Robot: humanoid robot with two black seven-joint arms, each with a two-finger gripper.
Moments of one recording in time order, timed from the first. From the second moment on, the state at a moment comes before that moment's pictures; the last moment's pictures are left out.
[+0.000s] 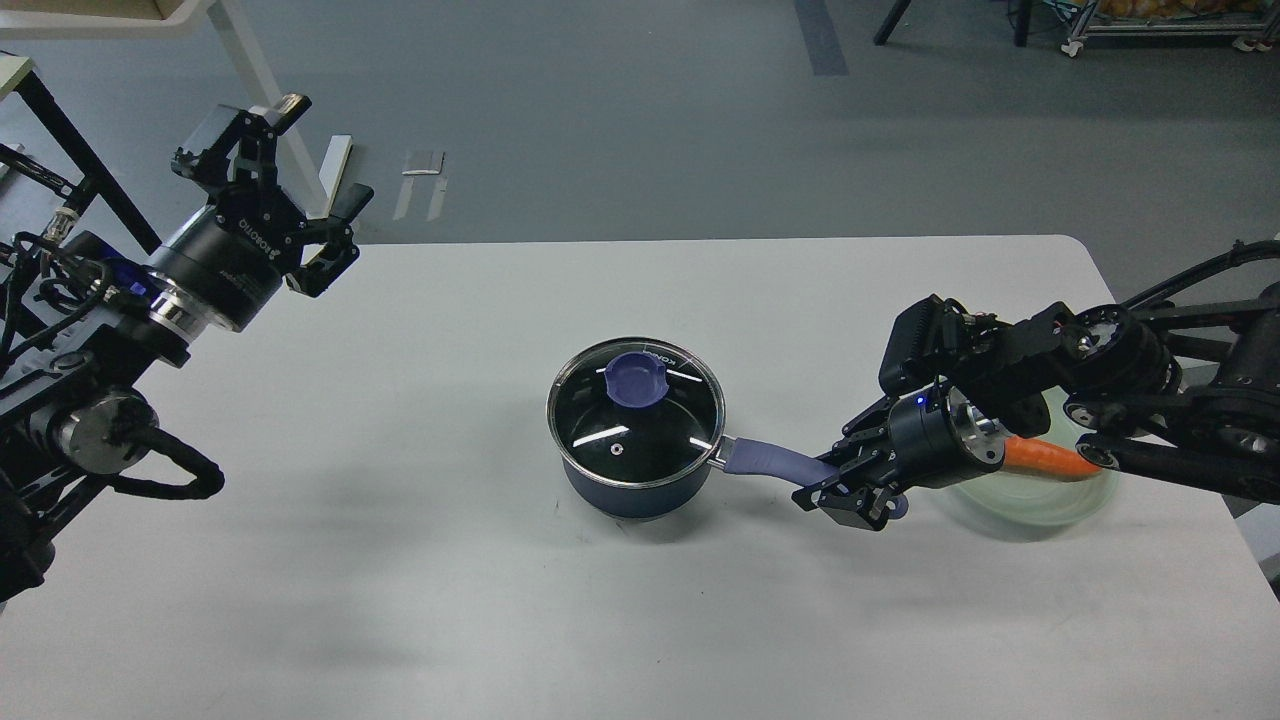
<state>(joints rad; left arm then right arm) -0.59 0.70 -0.69 -1.19 0.31 -0.30 -0.48 1.37 -0.60 -0.45 1.33 -1.70 0.21 0.49</state>
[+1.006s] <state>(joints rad) -0.86 0.47 -0.52 -1.33 1.73 -0.19 -0.49 1.38 -0.57 -0.46 1.31 -1.70 0.21 0.49</state>
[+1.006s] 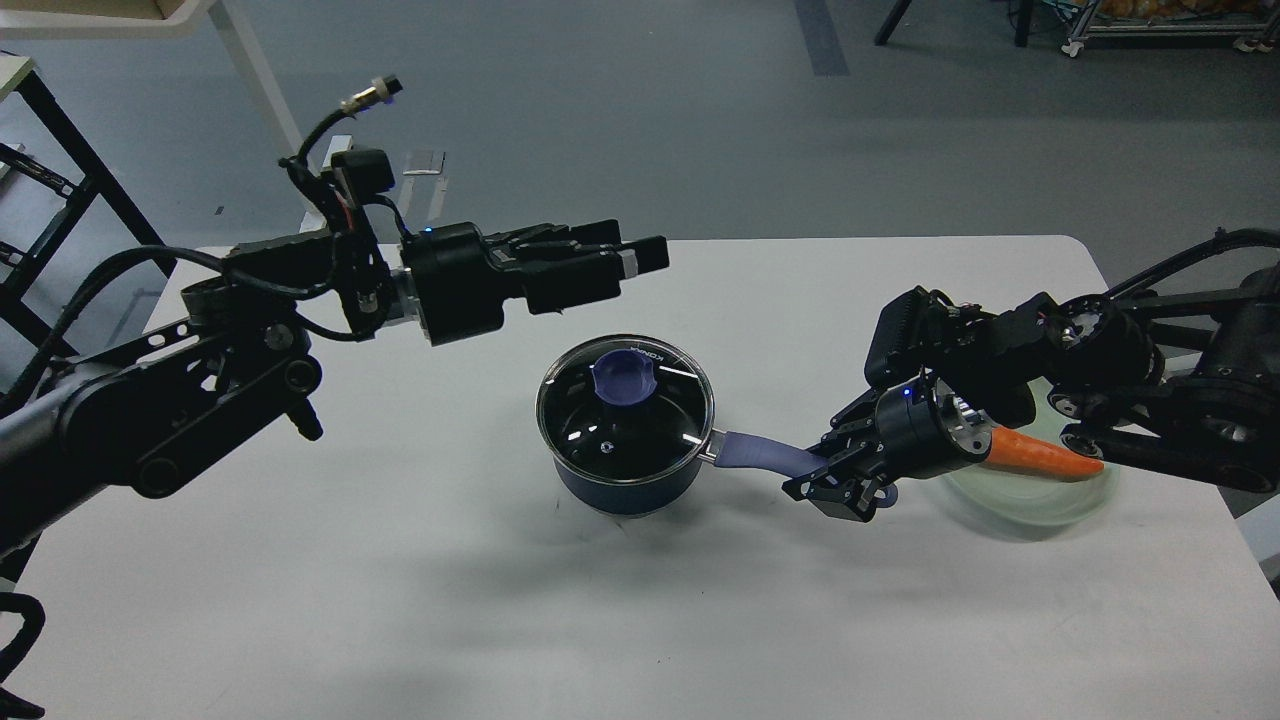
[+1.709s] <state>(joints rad) -0.95 0.40 -0.17 -1.08 1.97 0.14 -0.49 1.38 -0.57 -0.47 1.31 -1.69 0.21 0.49</state>
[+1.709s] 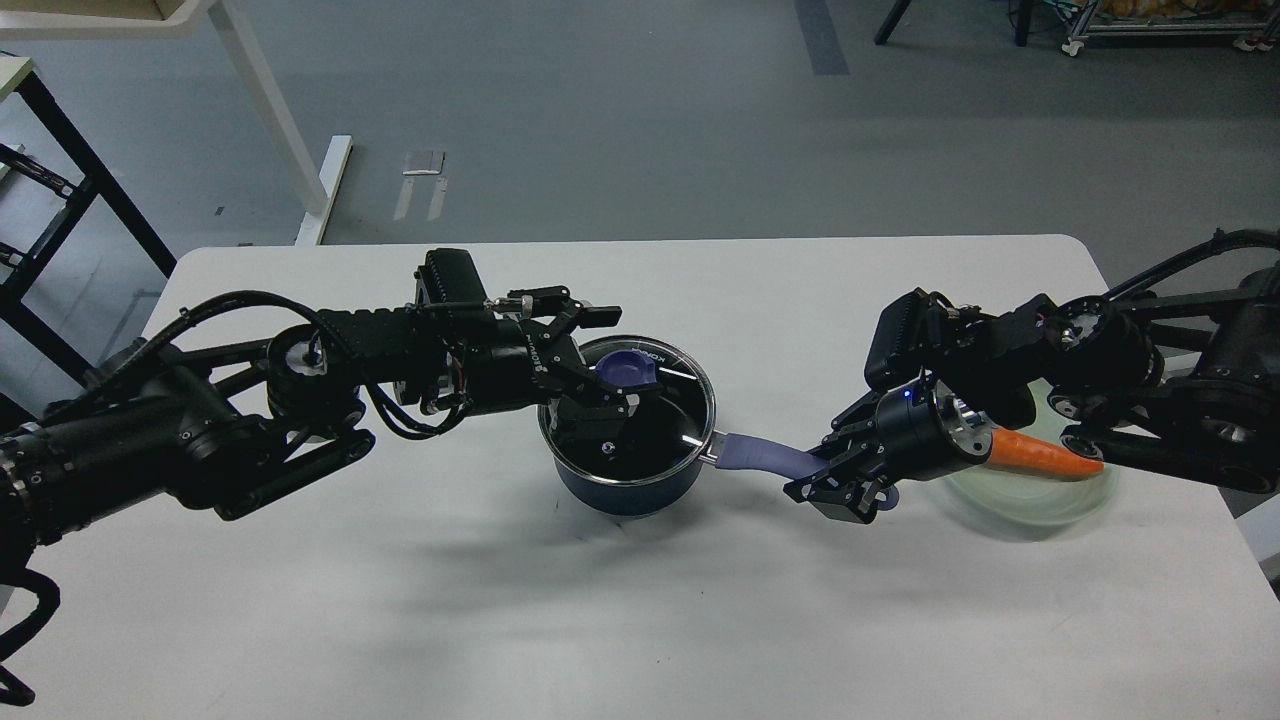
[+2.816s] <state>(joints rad) -0.95 0.46 -0.17 -1.11 1.95 0.14 -0.49 1.38 -0.59 -0.47 1.31 -1.69 0.20 0.49</state>
